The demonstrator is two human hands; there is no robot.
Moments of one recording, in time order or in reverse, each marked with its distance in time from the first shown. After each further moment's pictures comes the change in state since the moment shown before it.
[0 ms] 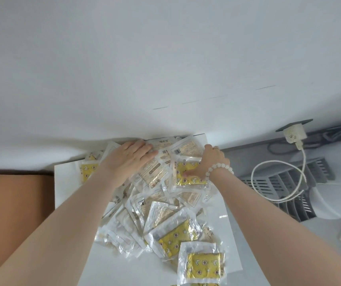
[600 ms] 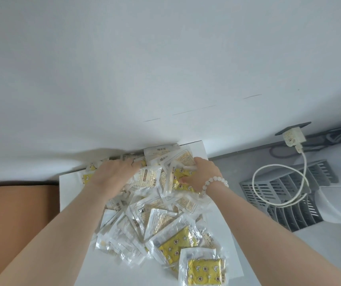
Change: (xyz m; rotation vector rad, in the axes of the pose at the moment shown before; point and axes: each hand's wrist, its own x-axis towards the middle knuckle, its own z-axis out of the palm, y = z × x) left_hand -0.011 -0.002 -0.004 -0.157 -0.024 -0.239; right_hand -0.009 0.006 0.004 0.287 -0.065 -0.109
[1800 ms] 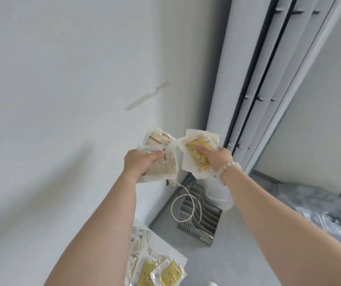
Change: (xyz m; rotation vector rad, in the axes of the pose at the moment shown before) left_hand -0.203 0.106 -0.370 -1.493 0.330 0.292; right_hand -0.430 0.015 -0.199 1.143 1.015 0.164
